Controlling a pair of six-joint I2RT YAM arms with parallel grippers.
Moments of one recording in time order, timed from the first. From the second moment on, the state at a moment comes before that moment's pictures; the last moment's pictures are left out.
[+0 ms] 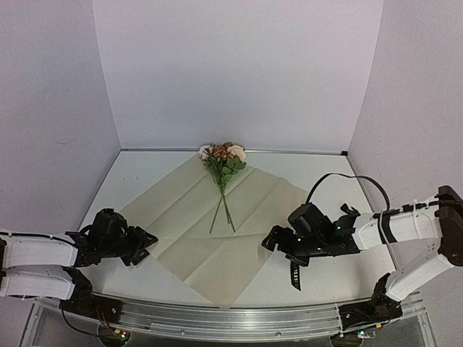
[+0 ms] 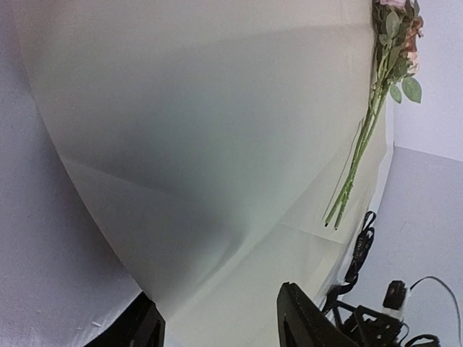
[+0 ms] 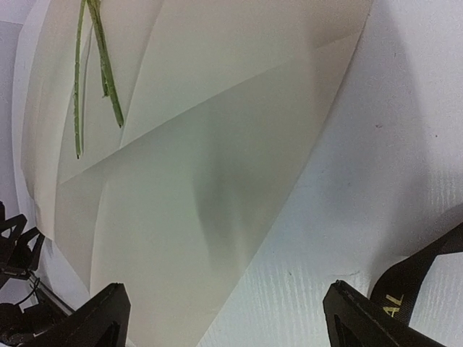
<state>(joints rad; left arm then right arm) -0.57 1.02 0.19 0.09 0.14 -1.35 0.95 1.43 0.65 -0.13 0.07 1.17</state>
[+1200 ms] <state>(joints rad) -0.49 0.93 0.26 0.07 0.38 -1.70 1.17 1.55 0.50 0.35 0.12 1.50</state>
